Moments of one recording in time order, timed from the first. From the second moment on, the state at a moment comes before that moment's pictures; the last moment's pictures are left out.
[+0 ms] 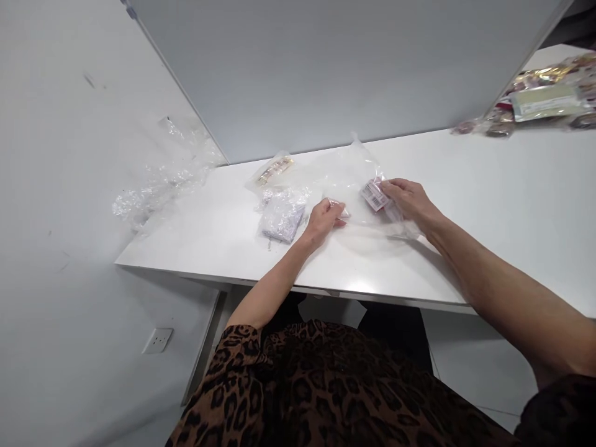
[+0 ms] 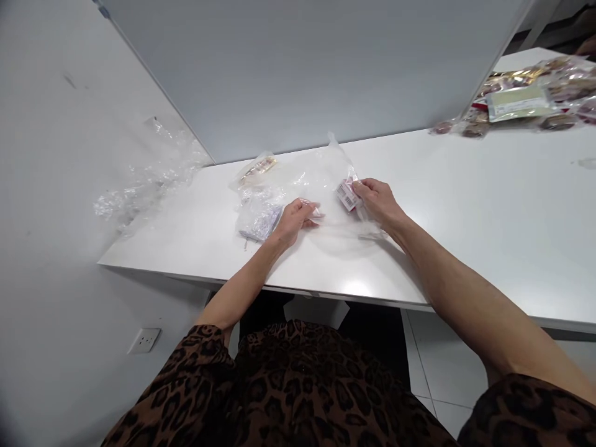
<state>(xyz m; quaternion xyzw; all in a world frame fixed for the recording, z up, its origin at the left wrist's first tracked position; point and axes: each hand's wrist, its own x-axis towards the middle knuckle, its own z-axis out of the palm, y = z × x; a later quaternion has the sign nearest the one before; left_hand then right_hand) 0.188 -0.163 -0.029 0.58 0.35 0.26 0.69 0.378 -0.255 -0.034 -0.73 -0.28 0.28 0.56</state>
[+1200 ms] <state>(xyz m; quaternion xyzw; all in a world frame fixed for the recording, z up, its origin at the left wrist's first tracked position) 0.070 -0.226 -0.030 0.59 0.39 0.34 0.62 0.396 -0.256 -0.069 -0.79 -0.53 0.04 0.31</state>
